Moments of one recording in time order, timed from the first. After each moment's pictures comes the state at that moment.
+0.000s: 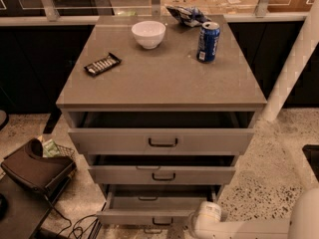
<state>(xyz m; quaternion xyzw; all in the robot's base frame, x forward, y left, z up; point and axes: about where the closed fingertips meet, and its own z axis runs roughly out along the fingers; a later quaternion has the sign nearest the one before) 0.434 -0.147 0.179 -0.72 0.69 -0.04 0.11</state>
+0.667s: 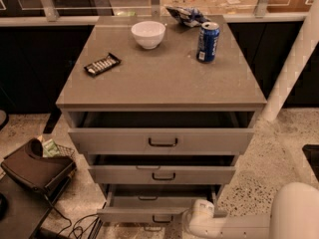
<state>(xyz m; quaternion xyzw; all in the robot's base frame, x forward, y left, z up) 0.459 -0.123 0.145 -0.74 0.66 -0.03 0.13</state>
